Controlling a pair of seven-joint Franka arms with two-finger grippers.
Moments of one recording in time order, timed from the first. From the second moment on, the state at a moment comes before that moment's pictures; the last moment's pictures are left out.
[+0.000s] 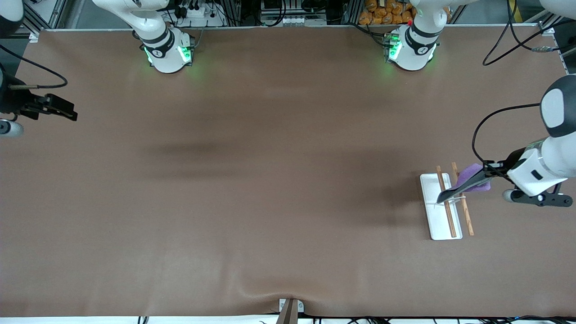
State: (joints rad) left arm 0.09 0.36 -0.11 -1.49 0.06 1.72 0.10; right arm -0.02 0.00 -0.03 -1.59 -0.02 1.45 -0.01
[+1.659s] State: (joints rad) left arm 0.03 0.50 -0.11 -1.49 0.06 1.97 0.11; right arm -0.04 -0.01 -0.05 -1.58 0.00 1.55 -0.07
